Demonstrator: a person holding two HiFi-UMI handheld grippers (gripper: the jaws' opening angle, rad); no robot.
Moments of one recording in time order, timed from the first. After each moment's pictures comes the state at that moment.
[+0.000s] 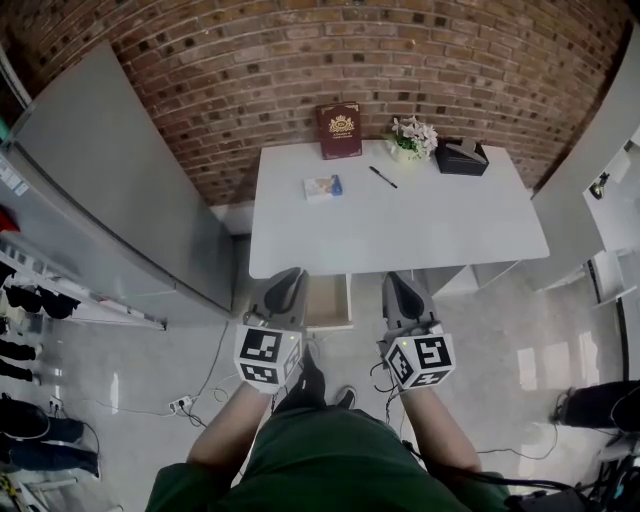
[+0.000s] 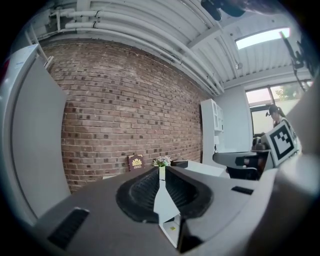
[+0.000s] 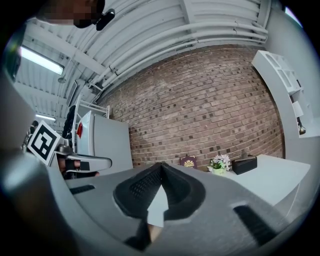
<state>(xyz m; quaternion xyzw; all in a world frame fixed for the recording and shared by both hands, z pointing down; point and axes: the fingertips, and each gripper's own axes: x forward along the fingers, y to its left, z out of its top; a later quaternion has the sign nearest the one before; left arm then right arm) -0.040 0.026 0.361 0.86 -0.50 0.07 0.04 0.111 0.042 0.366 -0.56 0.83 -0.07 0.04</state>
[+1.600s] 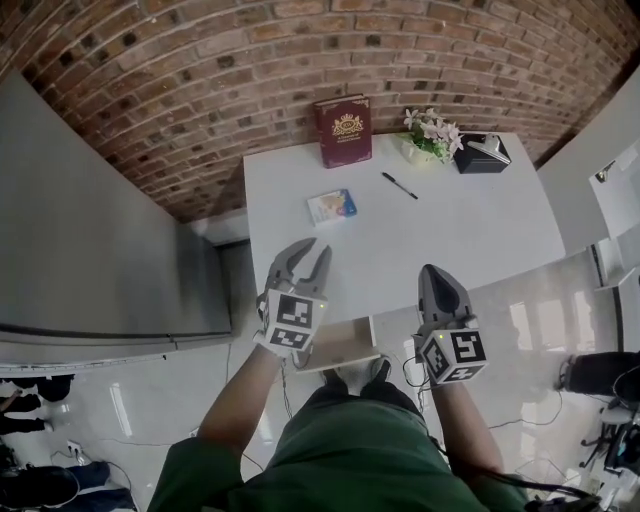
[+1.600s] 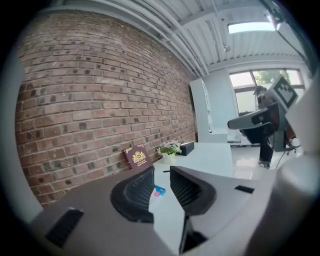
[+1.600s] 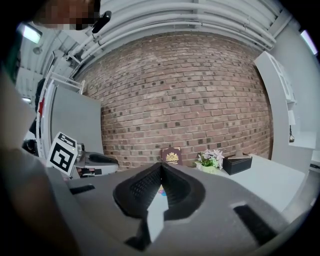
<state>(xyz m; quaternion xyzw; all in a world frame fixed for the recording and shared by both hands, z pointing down) -0.074 -0.253 0.463 0.90 -0.39 0.18 -0.01 0.092 -0.165 0.410 -0.64 0.76 -0.10 -0.05</state>
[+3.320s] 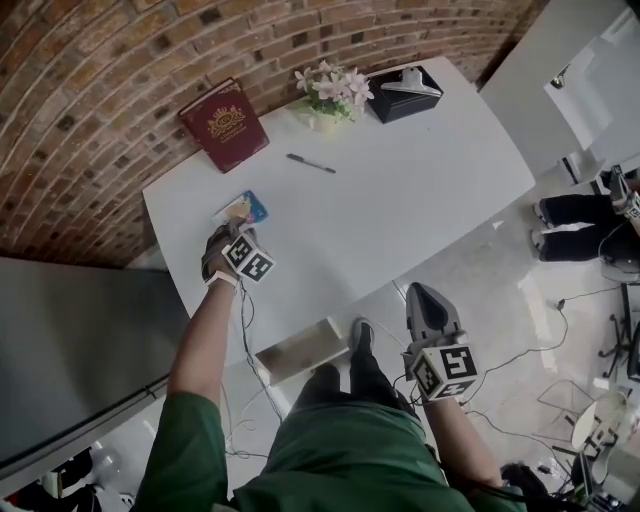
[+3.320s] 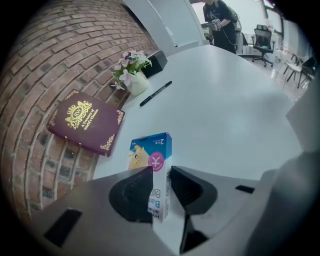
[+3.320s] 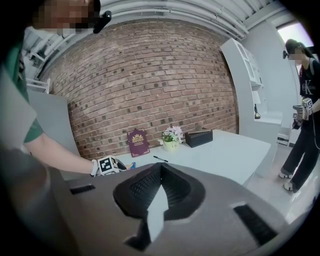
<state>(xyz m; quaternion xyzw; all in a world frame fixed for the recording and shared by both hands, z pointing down) 0.008 -0.401 0.744 0.77 -0.22 0.59 -0.14 0.240 -0.109 0.506 -0.72 0.65 -0.22 -0.05</state>
